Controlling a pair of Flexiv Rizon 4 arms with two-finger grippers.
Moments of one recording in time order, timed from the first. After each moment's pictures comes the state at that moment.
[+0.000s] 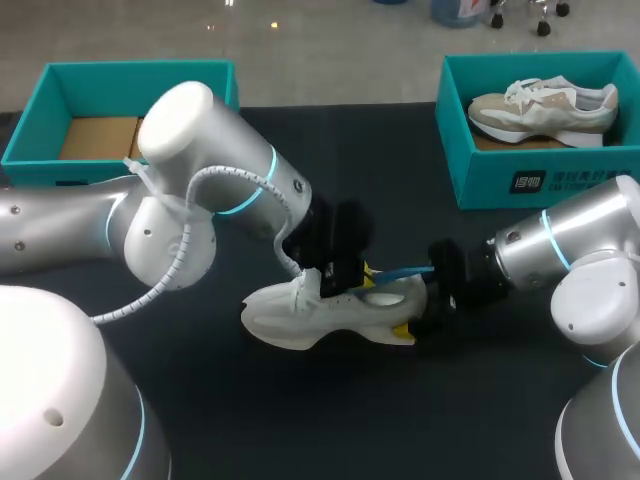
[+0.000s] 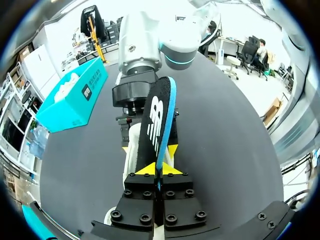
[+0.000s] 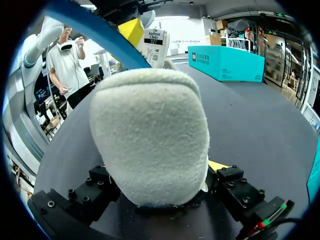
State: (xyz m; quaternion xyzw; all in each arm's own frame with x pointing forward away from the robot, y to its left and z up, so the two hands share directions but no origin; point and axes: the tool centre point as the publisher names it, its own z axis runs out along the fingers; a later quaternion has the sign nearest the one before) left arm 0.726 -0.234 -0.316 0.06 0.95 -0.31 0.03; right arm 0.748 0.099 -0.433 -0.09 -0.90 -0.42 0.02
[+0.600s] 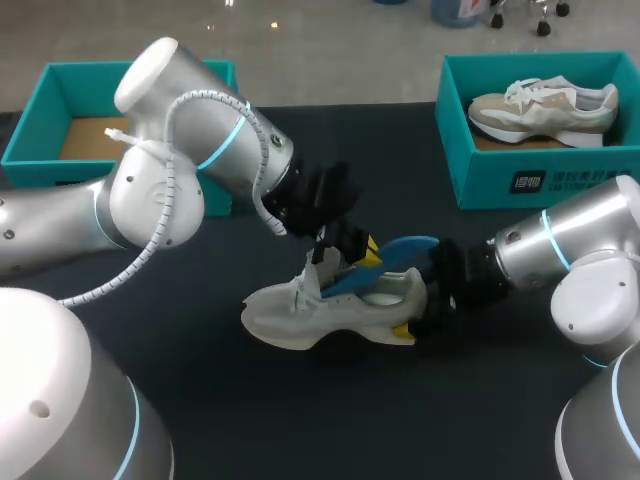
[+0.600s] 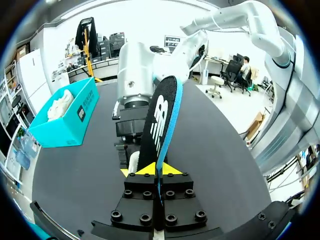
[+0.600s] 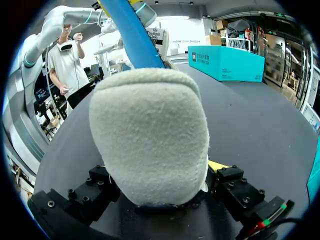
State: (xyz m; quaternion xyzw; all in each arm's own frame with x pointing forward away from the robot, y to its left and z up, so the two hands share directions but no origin) left arm 0.726 -0.243 -0.263 0.09 0.92 -0.39 -0.05; right arm 0.748 0.099 -0.433 -0.09 -0.90 -0.42 0.02
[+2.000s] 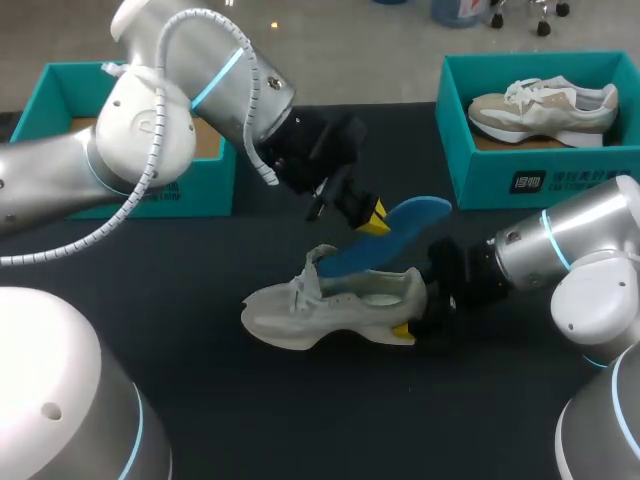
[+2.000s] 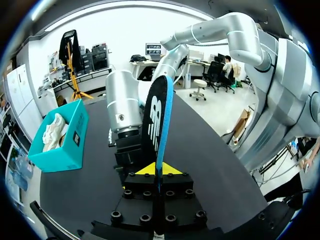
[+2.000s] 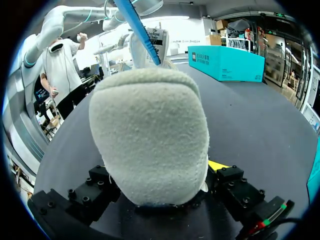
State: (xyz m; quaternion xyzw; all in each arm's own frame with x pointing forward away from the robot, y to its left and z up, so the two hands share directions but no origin) left arm 0.721 -0.249 -0.195 0.16 0.90 -0.41 -0.08; right arm 0.748 0.099 -0.433 -0.09 -0.90 -0.42 0.02
